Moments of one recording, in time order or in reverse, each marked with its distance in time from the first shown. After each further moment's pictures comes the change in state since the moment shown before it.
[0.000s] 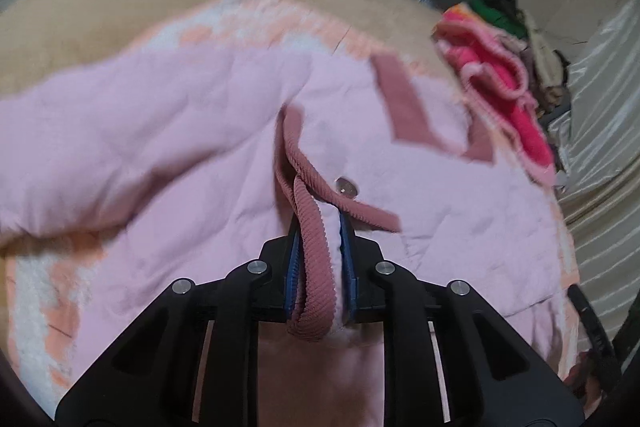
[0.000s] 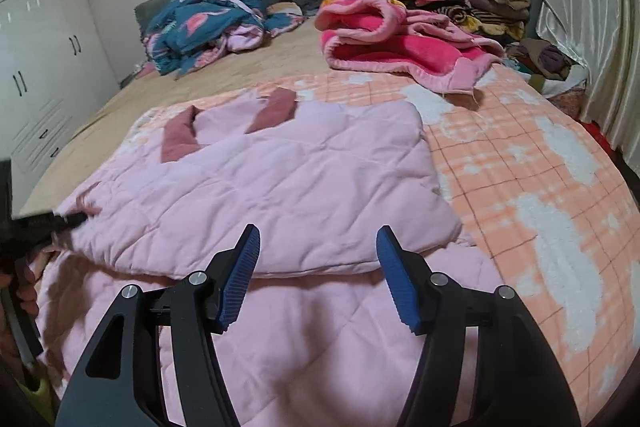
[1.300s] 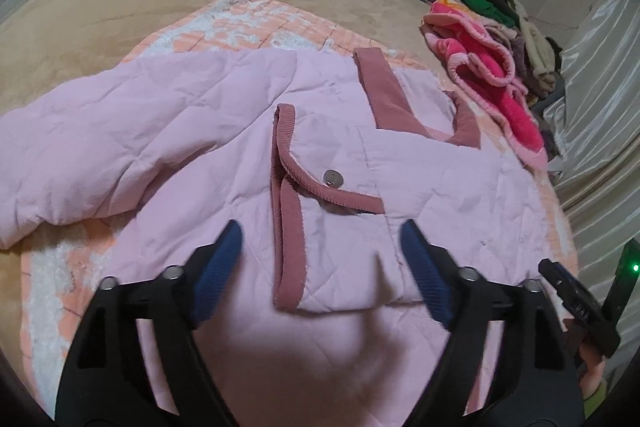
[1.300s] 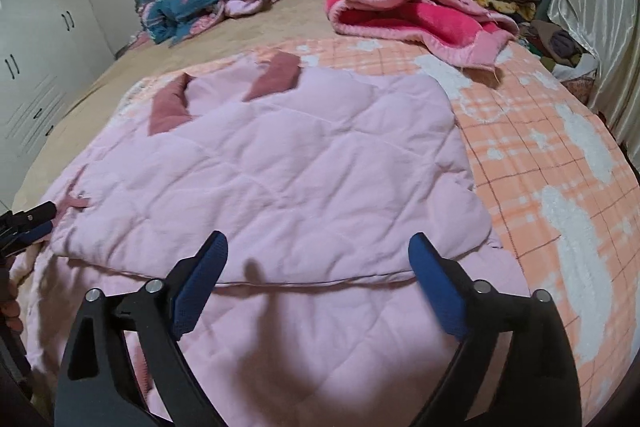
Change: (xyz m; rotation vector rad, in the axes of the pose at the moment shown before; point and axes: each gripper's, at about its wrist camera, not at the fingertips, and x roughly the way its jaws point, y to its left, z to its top) left arm -0.029 -0.013 -0.005 0.040 -0.004 -0.027; right arm 0.027 0.018 0.008 -0.024 0.112 0.014
